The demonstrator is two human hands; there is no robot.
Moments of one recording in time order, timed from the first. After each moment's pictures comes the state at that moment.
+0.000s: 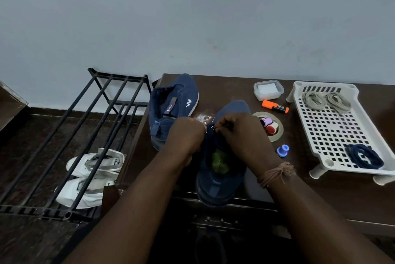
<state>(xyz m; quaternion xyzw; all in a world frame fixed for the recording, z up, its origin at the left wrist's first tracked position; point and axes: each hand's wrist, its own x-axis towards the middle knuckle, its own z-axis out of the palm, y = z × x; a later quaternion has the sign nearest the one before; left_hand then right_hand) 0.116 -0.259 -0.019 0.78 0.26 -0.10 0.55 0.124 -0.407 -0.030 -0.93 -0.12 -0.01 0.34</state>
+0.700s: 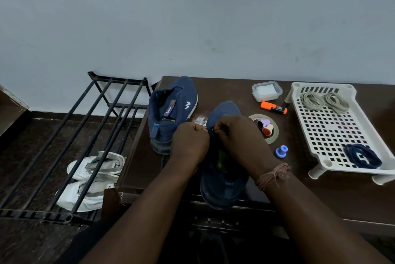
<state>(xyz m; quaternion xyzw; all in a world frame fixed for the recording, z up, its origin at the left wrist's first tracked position) 0.099 -0.276 -0.035 0.81 0.23 0.00 0.54 0.126 -0.406 -0.037 -0.95 -0.15 -0.03 0.28</state>
